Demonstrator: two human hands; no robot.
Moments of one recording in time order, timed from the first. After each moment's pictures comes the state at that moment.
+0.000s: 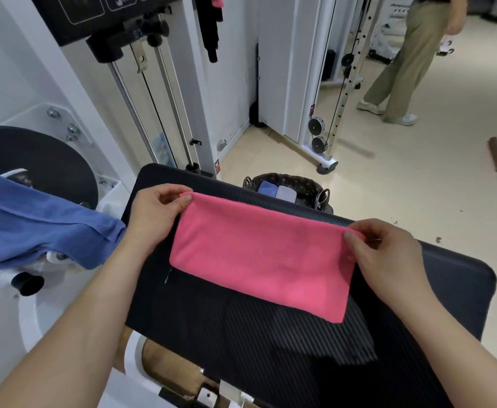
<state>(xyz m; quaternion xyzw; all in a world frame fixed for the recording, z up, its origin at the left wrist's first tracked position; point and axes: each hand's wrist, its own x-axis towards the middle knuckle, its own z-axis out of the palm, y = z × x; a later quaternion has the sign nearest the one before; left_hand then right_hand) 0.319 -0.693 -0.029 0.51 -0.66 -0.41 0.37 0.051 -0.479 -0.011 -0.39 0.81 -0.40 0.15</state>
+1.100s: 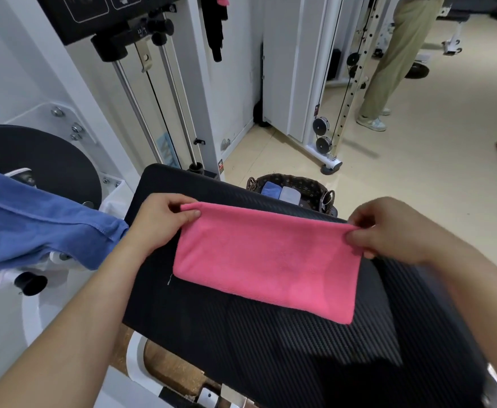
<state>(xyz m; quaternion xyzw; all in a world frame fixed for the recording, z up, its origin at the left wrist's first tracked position) 0.323 -0.693 -0.025 0.52 -0.73 -0.36 0.25 0.019 -0.519 0.033 -0.51 0.79 -0.15 0.30</state>
